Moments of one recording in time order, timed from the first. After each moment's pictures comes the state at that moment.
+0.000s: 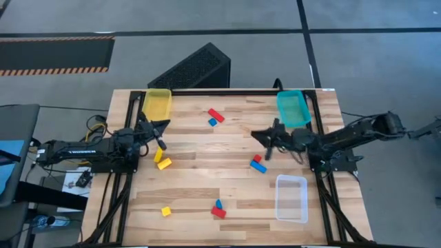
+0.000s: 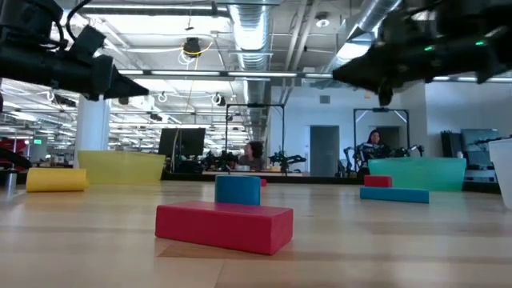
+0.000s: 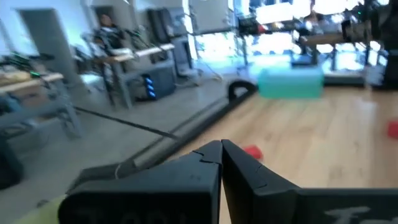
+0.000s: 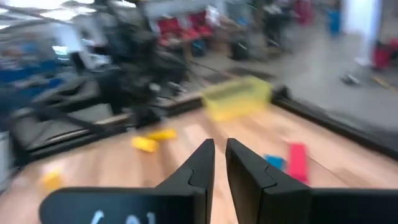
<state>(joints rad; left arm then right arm) 0.14 0.30 0.01 0.26 -0.53 0.12 0.01 1.13 0.26 0.84 0.34 0.25</state>
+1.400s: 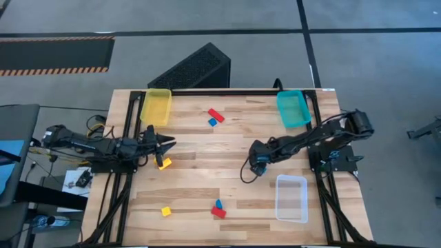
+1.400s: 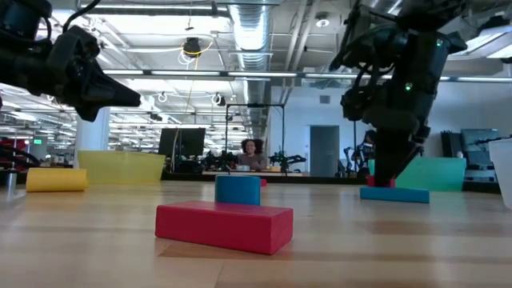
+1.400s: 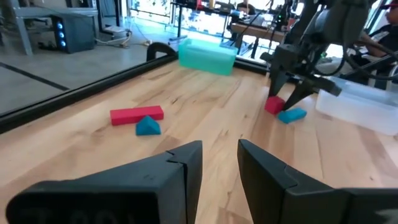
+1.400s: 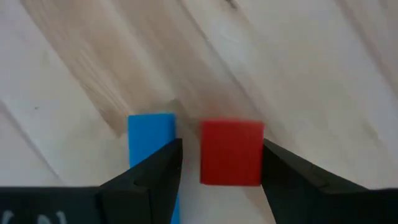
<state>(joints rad) -0.19 0.29 0.01 0.09 -0.53 -0.27 0.12 1.58 0.79 -0.51 0.21 0.71</state>
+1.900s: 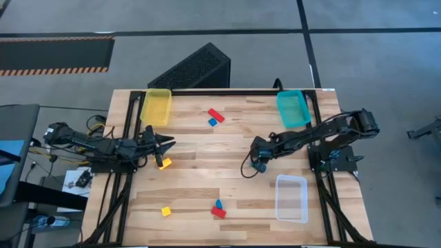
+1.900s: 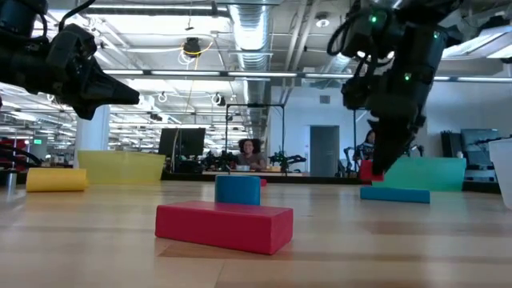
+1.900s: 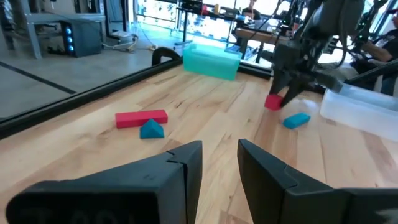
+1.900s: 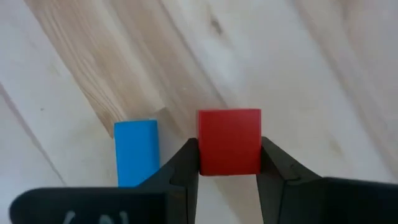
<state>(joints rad) -0.24 0.29 0.01 0.10 -0.62 -0.28 0.06 1.49 0.79 -0.55 0.21 0.60</state>
